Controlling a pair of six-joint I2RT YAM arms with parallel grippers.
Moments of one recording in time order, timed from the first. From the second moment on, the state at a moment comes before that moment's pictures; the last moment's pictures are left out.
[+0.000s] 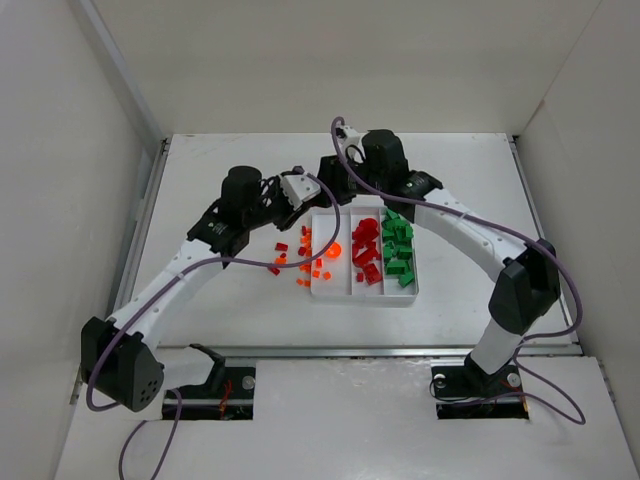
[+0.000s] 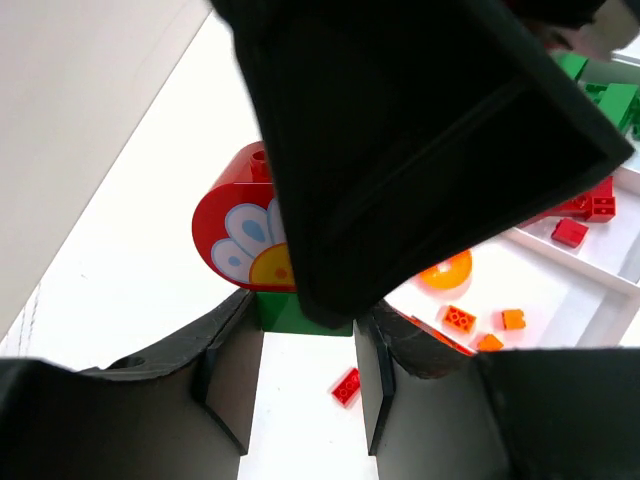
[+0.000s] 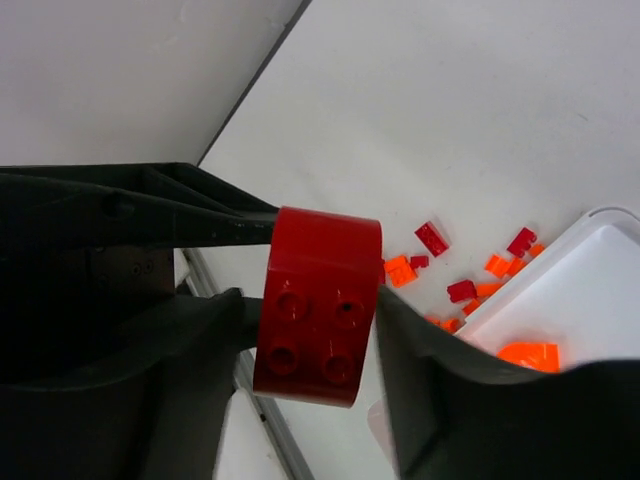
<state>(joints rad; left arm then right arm) -0.48 1.23 1.05 -0.21 0.37 0.50 0.63 1.71 1.54 -0.22 -0.51 0.46</state>
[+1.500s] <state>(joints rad) -0.48 1.11 0.76 -0.12 0.37 0.38 0.55 1.64 1.25 -0.50 -0.03 0.45</state>
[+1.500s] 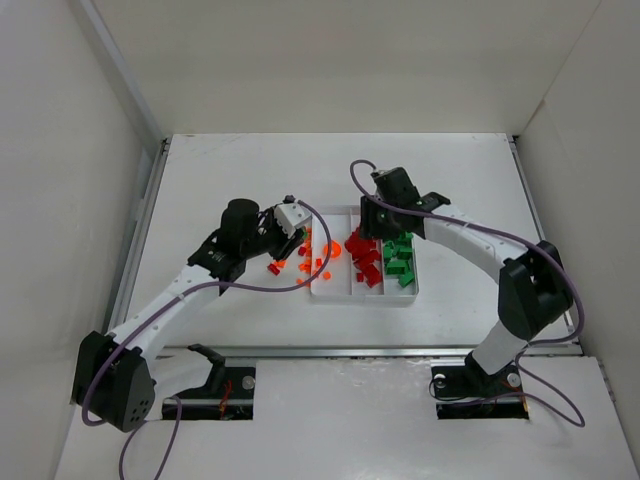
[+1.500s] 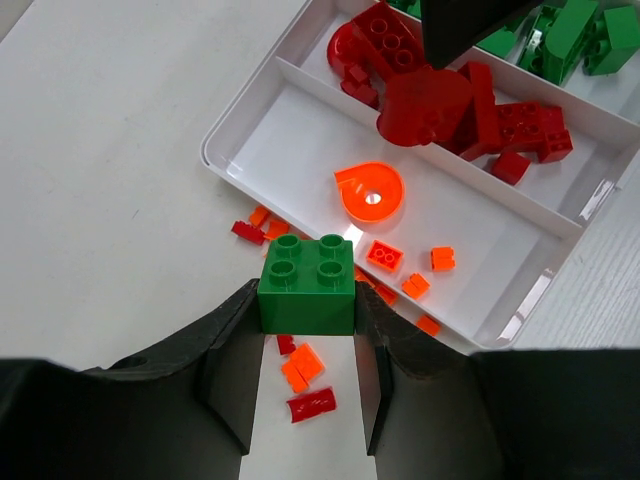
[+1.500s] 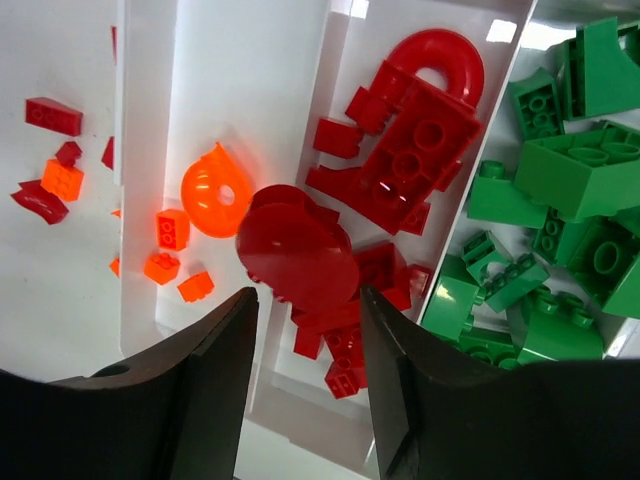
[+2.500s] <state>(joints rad) -0.49 1.03 0.76 0.06 0.66 0.66 0.64 1.51 1.34 -0.25 -0.55 0.31</state>
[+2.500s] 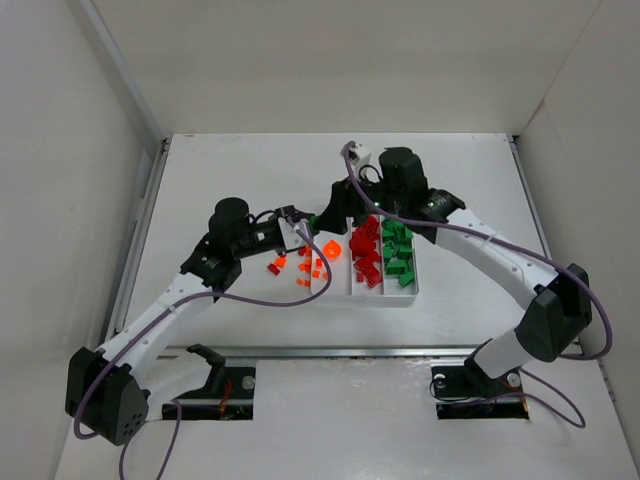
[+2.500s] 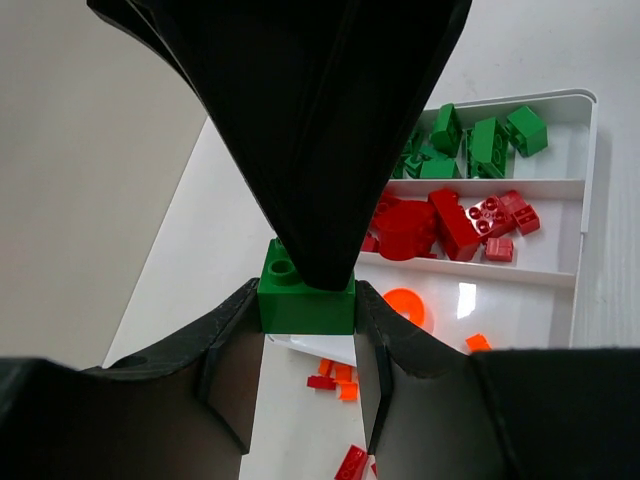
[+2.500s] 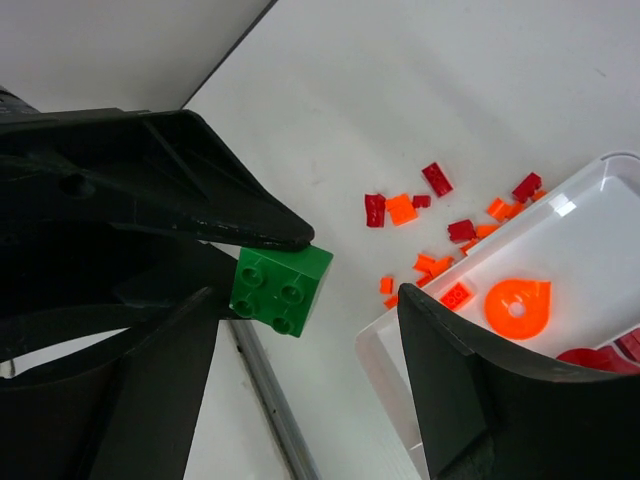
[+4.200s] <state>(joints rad) -0.51 1.06 0.55 0.02 0.12 0.50 0.45 1.62 1.15 -0.58 0.19 0.39</state>
